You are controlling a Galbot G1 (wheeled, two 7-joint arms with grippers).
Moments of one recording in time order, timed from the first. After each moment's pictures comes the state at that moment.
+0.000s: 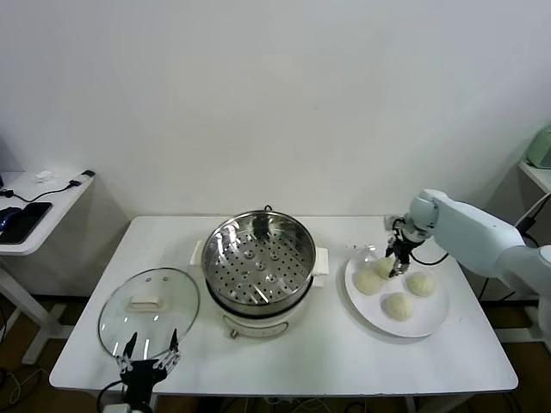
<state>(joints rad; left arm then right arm) 1.75 -1.49 -0.63 -1.97 -0.10 -0.01 -0.07 0.30 0.96 -1.27 0.73 0.28 -0.11 -1.06</state>
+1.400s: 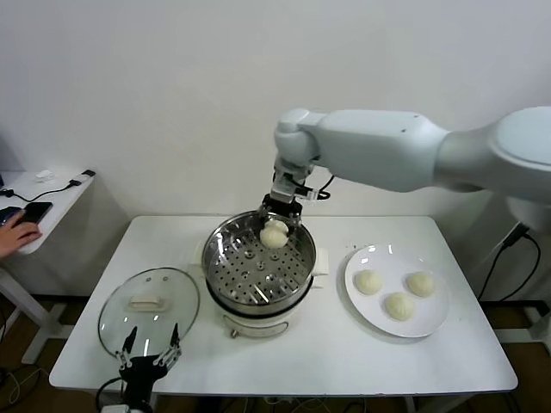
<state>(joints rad) 1.77 -1.48 -0.62 -2.03 -0.10 -0.01 -0.08 0.70 1.41 -1.51 1.01 0.14 0.54 -1.05</state>
